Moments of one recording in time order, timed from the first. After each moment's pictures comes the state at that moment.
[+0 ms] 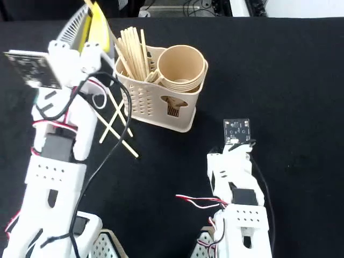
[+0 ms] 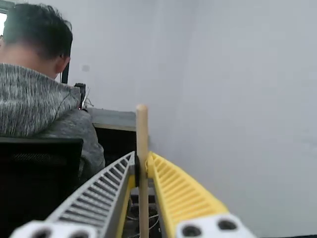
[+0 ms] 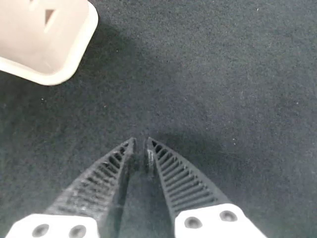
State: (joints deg) left arm 5.5 -45.8 34.9 1.9 8.2; right arm 3.3 -72.8 97.0 31.5 7.0
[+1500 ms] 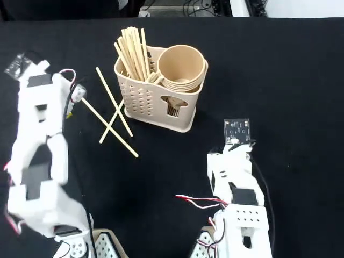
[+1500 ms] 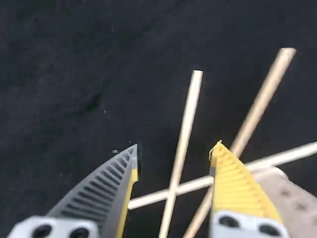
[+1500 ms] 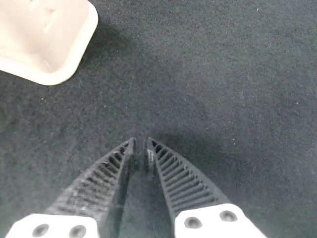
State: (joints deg) left arm -16.4 7.9 5.3 66.0 44.2; right arm 3.3 -72.8 97.0 31.5 7.0
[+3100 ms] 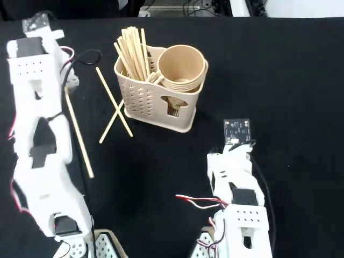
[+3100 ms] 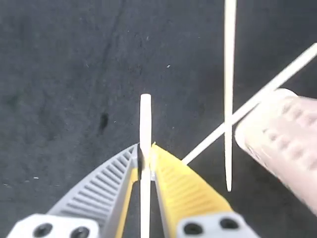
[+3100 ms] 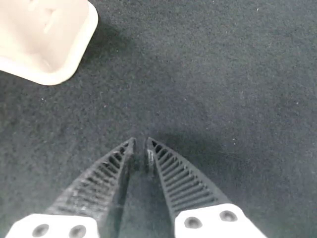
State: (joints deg) left arm -14.9 20.3 -40.0 100.4 11.1; right arm 3.3 -72.8 97.0 31.5 7.0
